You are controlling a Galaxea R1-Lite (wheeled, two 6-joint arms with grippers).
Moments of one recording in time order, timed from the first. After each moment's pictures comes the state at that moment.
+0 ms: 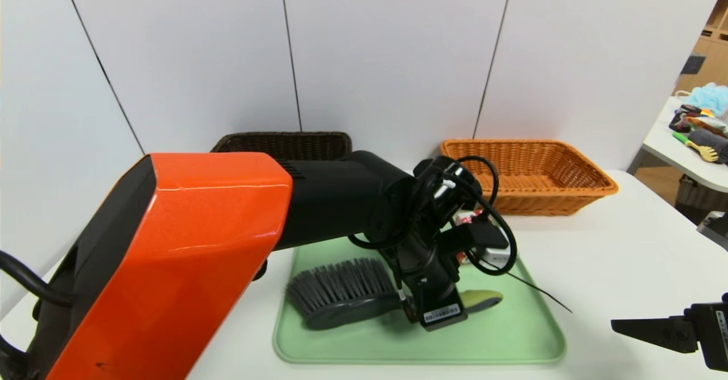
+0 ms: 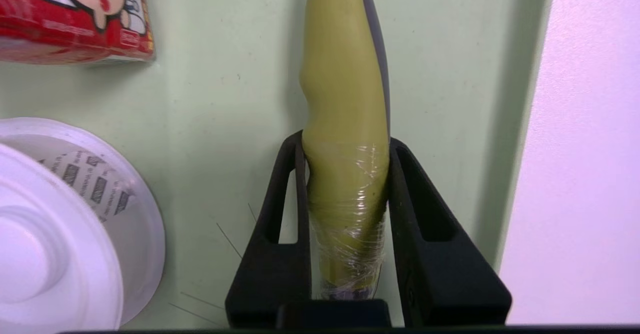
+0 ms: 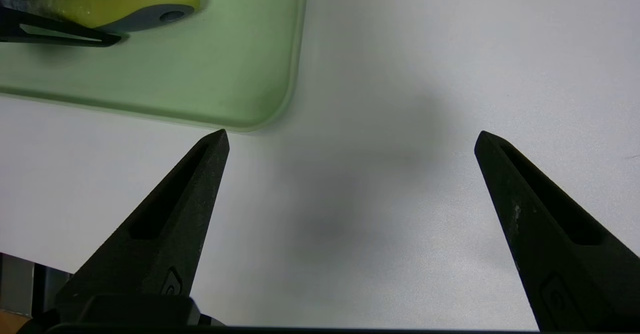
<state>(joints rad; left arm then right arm) -0.91 2.30 -1.98 0.70 -0.25 0.54 0.00 1.15 -0.68 0.42 0.25 0.02</state>
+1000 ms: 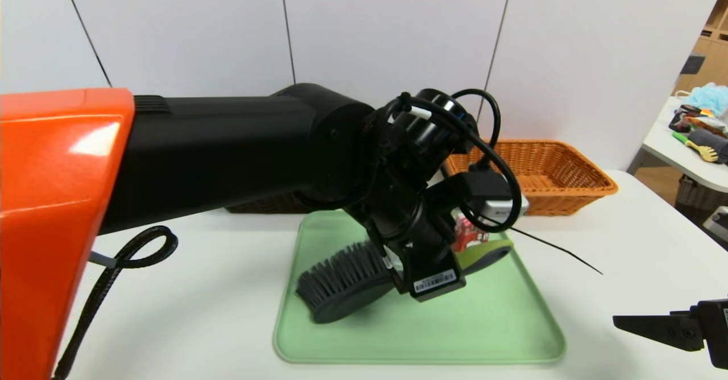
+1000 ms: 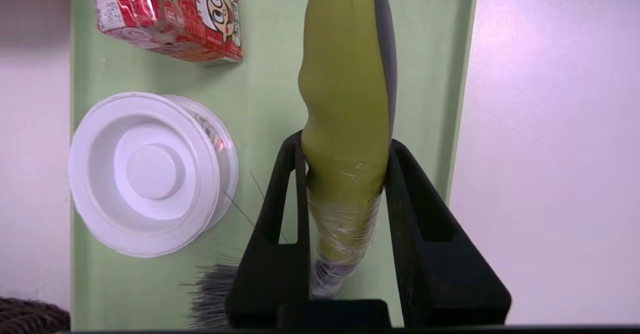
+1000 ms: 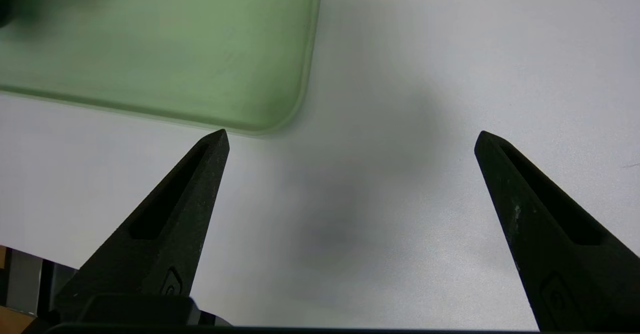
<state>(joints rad) -0.92 2.12 -1.99 0.75 -0.20 0.55 0.00 1.13 -0.69 0.42 0.27 0.02</state>
